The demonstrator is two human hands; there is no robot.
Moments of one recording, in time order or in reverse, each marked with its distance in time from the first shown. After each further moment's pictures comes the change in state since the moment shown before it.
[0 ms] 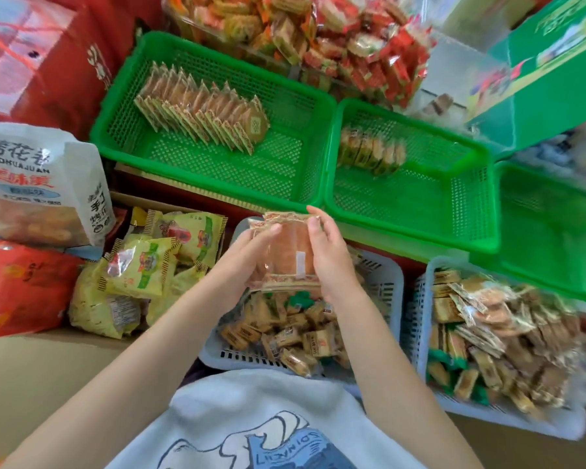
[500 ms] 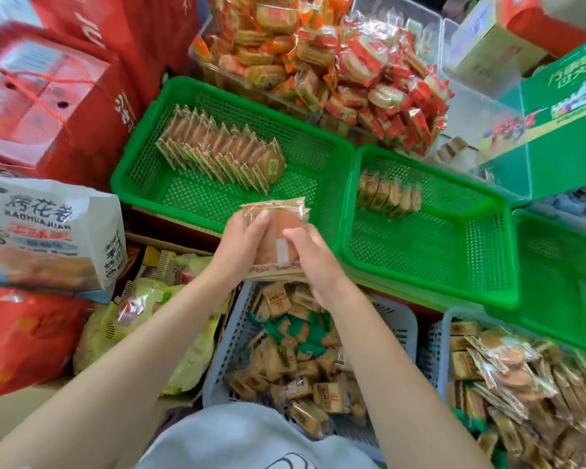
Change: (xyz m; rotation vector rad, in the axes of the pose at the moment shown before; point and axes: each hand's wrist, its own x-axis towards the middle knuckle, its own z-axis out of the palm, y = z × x) left_hand 0.071 0.070 -0.052 0.282 0.248 0.284; right_hand 0.068 -0.058 0.048 0.006 -0.208 0.099
